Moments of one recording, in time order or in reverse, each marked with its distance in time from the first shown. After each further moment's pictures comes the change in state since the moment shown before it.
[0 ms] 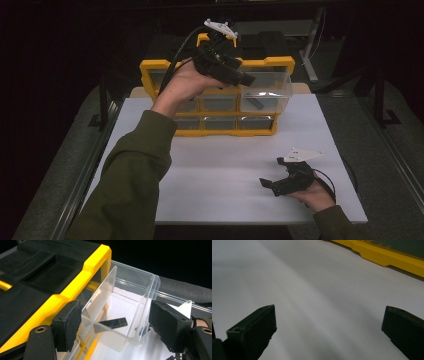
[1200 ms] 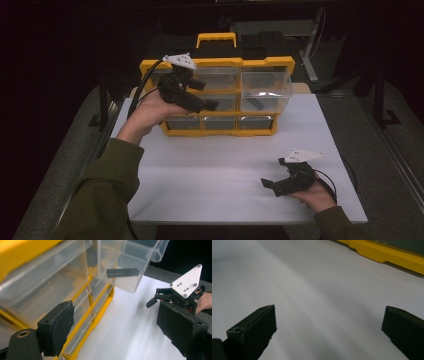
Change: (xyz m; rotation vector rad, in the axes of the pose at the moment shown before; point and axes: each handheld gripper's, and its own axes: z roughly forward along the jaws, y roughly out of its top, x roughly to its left) left arm 0.011 -0.087 -0.034 0.009 0.036 -0.044; right arm -0.002 -0.003 -0.001 0.009 -0.016 0.007
